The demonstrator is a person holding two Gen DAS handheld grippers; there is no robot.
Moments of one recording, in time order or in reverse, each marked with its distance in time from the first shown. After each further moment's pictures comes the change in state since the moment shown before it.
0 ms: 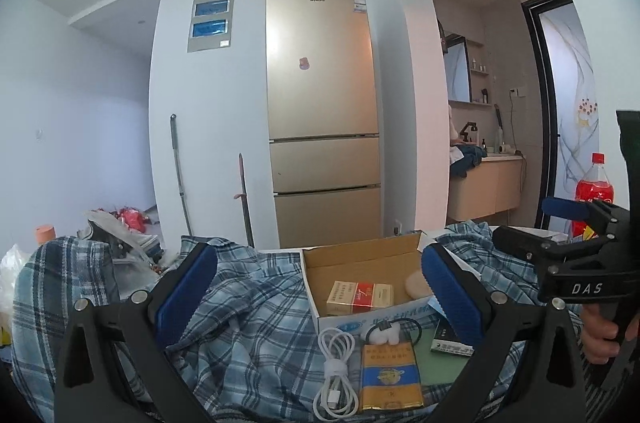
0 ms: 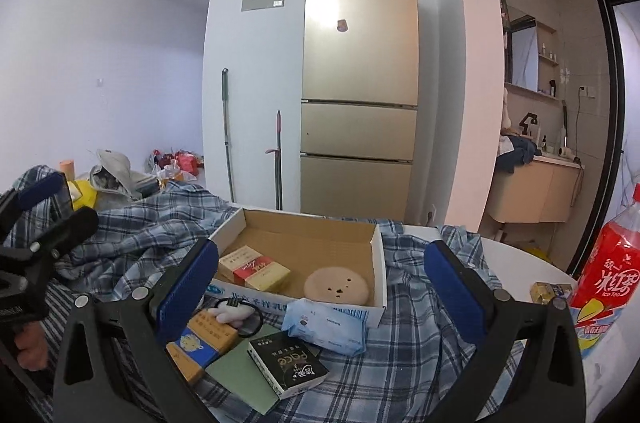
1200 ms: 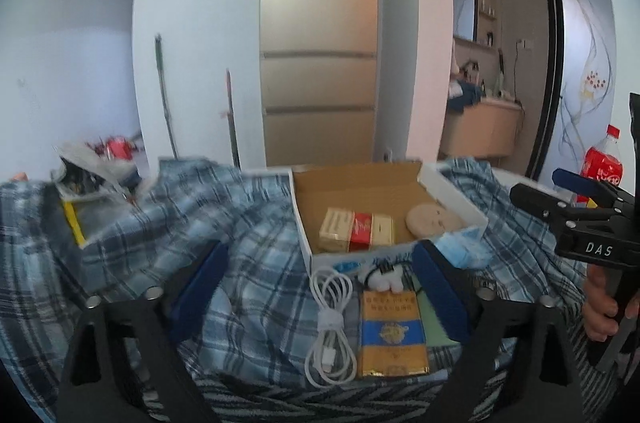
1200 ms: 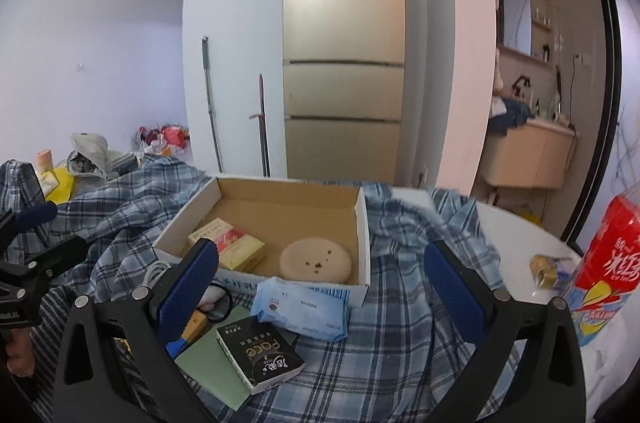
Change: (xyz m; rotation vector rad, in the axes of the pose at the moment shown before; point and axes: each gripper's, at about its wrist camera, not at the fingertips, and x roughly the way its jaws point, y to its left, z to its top) left arm 0.059 0.010 -0.017 -0.053 0.345 -0.052; right arm 0.038 -0.022 -0.003 0.061 0.169 -0.030
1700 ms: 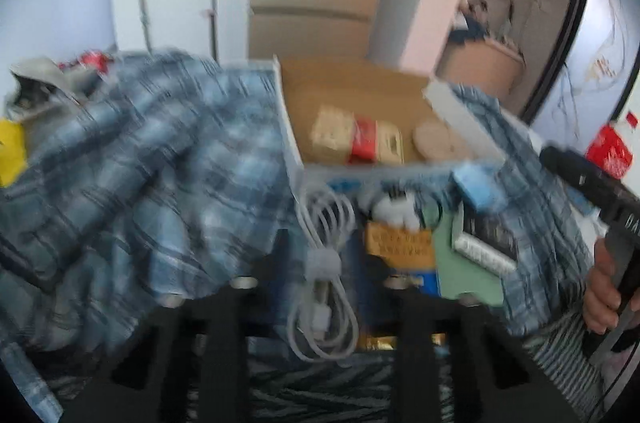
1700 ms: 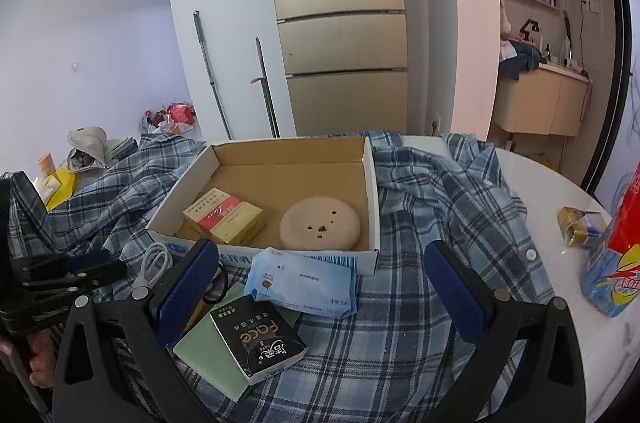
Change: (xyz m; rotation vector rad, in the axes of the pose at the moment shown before) left arm 0.069 0.011 -0.024 -0.077 0.359 -0.102; right arm 0.029 -0.014 -0.012 0.087 0.153 0.060
